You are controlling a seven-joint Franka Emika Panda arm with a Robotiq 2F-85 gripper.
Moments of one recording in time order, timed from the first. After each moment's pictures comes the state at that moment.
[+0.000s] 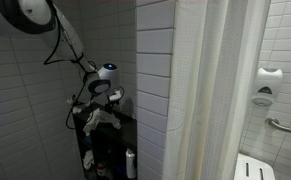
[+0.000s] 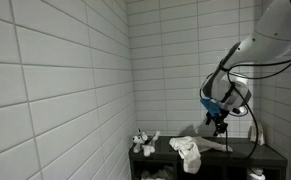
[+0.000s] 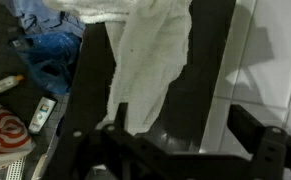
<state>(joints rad) -0.12 0.50 0.02 -1.99 0.69 2.79 1.01</state>
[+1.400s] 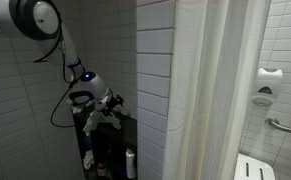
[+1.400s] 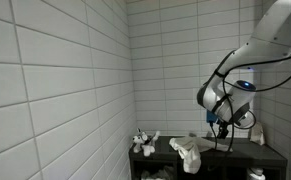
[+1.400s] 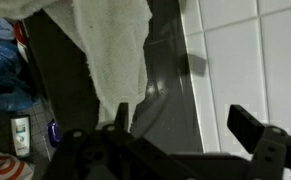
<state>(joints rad) -0.23 0.53 0.28 -2.12 1.09 3.41 1.03</state>
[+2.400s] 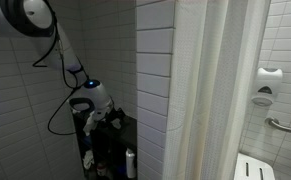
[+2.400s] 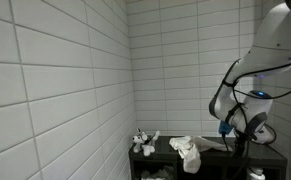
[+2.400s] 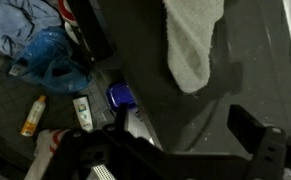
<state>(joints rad) -0.10 0.52 0.07 -2.24 1.21 3.25 1.15</state>
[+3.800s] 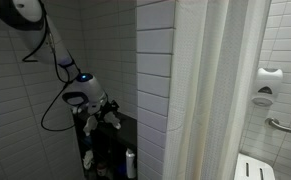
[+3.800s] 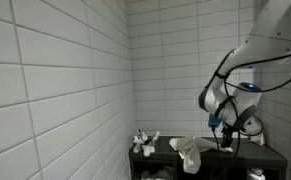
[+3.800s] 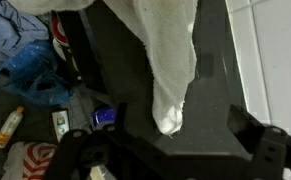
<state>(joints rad) -0.07 0.45 0.15 -2.24 1.20 3.32 1.10</state>
